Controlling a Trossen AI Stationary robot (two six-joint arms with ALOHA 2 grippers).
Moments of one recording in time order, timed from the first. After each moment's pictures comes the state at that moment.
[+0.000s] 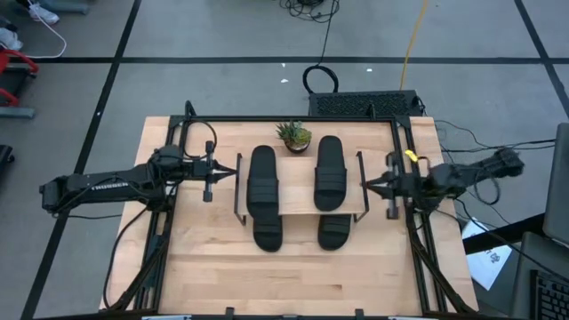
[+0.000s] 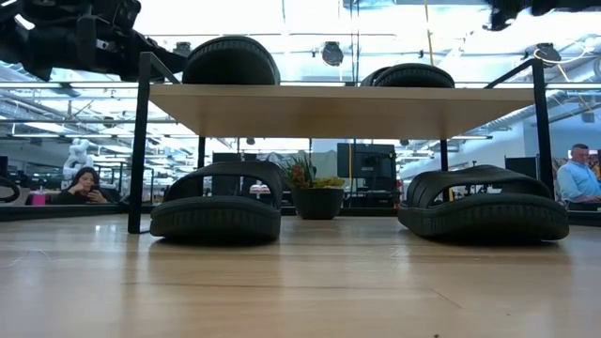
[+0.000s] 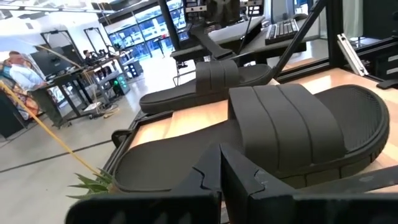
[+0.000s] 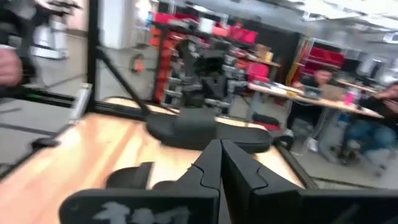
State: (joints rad) left arm 0.31 0.62 0.27 0.27 0.32 0.34; right arm 0.32 0.43 0.43 -0.01 0.38 -0.20
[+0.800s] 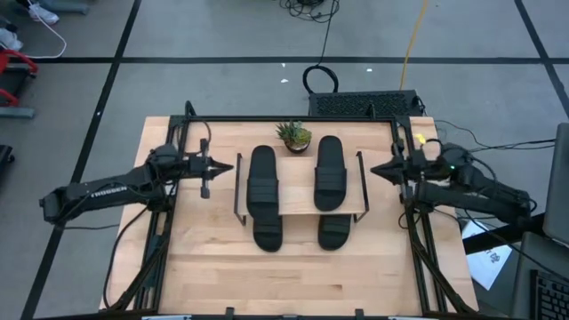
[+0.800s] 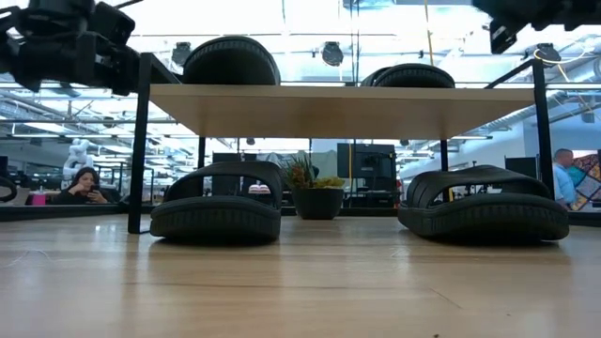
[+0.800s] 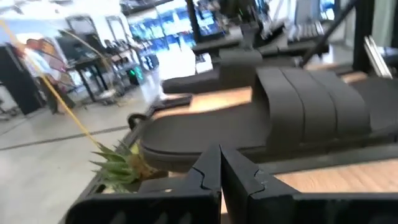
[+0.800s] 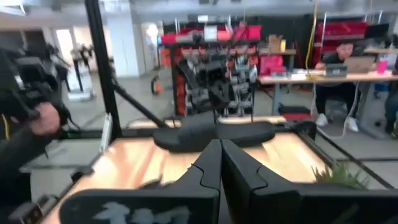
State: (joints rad) left arm 0.43 0.51 0.20 0.24 0.35 0.27; right arm -0.29 0.23 0.45 -0.19 -0.32 0.06
